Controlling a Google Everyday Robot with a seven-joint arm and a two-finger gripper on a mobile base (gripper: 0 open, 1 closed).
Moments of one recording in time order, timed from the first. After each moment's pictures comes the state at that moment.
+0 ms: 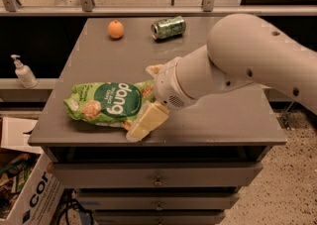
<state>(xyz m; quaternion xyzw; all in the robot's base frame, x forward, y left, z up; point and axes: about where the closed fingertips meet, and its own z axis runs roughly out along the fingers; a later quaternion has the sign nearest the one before) 0.479 0.037 0.858 -0.60 0.69 0.19 0.35</state>
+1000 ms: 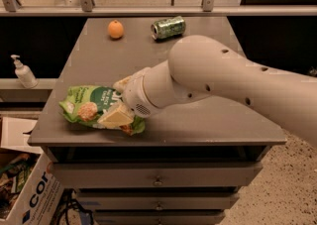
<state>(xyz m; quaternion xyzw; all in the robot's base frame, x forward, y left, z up) 0.482 0.106 0.837 -0.59 0.68 0.22 0.37</state>
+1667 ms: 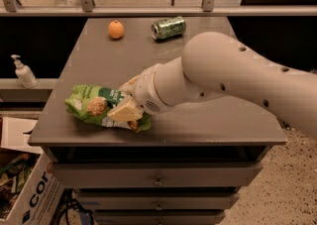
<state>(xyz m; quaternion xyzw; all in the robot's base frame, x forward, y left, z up) 0.487 0.081 0.850 -0.57 0.70 0.20 0.39</state>
